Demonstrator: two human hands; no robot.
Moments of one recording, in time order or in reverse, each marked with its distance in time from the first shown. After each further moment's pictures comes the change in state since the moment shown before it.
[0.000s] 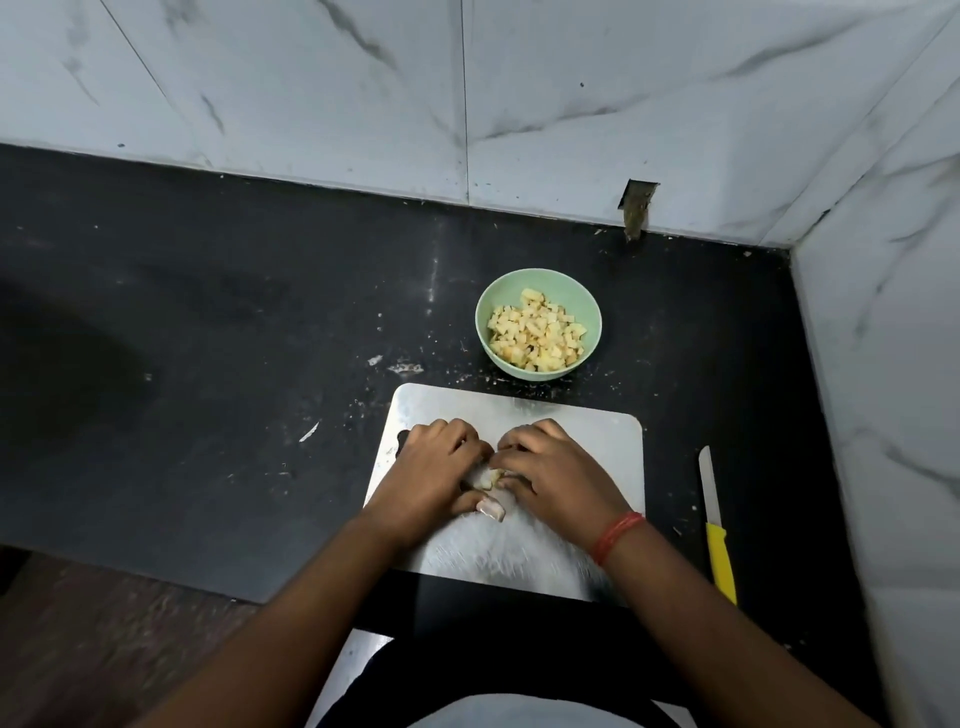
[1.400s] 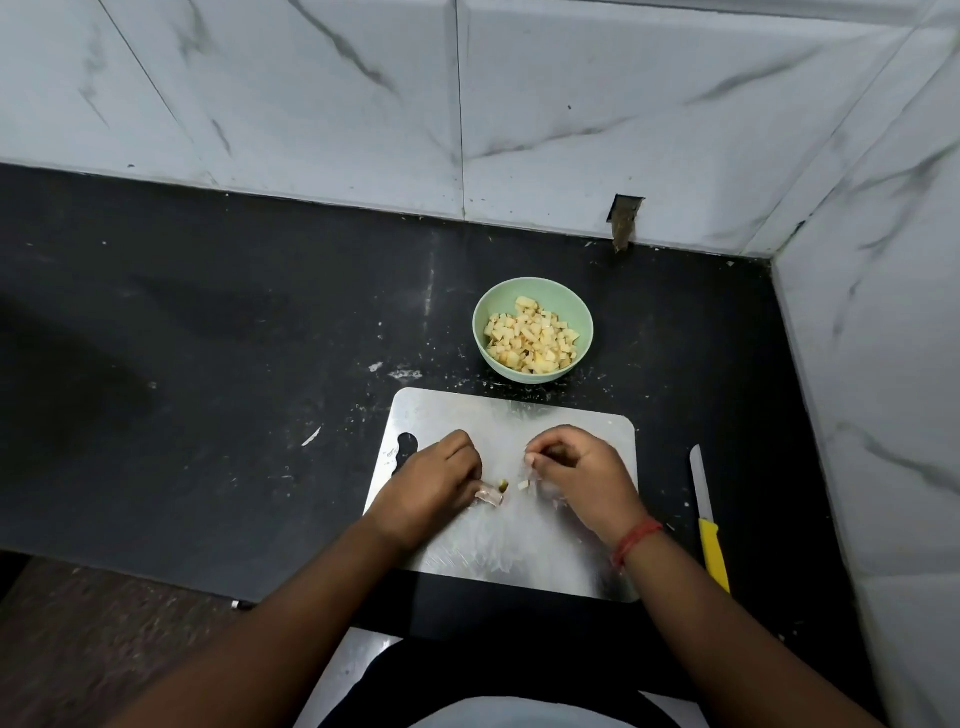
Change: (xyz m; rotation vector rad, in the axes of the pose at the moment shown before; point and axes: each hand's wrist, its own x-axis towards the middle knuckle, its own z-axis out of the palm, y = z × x) left_hand -0.004 0.010 -0.004 -0.179 0.097 -0.012; right_hand -0.019 0.006 -0.006 0.928 0.233 0.507
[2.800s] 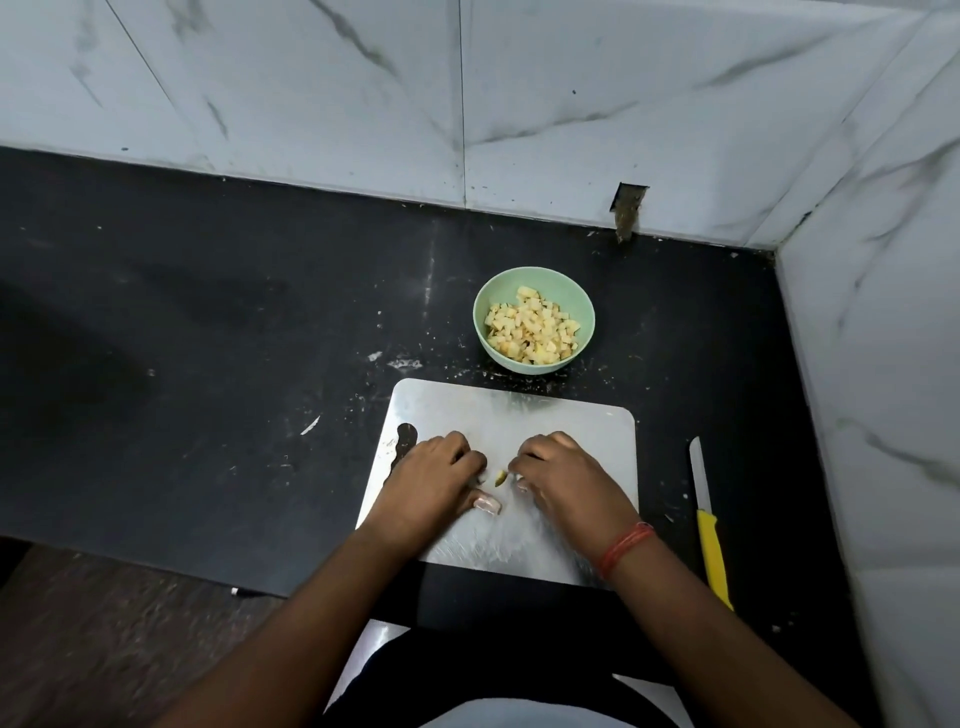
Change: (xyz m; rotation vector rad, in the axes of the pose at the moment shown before) left_hand -0.010 0.003 0.011 0.251 -0.032 0.019; right_hand -0.009 0.006 0.008 -1.044 -0.199 -0.495
